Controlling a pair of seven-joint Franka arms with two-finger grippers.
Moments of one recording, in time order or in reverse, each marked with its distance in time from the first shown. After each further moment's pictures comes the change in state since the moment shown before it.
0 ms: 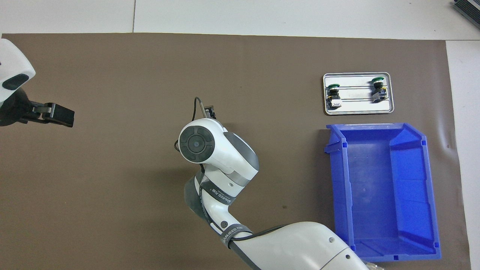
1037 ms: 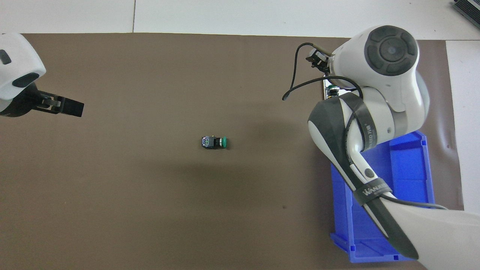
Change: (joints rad) left arm -0.031 -0.005 -0.017 -0.011 -0.005 0.126 0.108; right arm -0.445 -0.291 -0.001 -0.059 0.017 -0.179 -1.209
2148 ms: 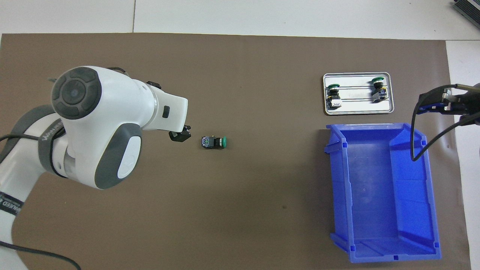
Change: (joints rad) left arm -0.279 0.124 -0.012 -0.241 -0.157 0.482 0.585; right arm -0.235 -0.349 -0.023 -0.111 0.109 -0.419 -0.672
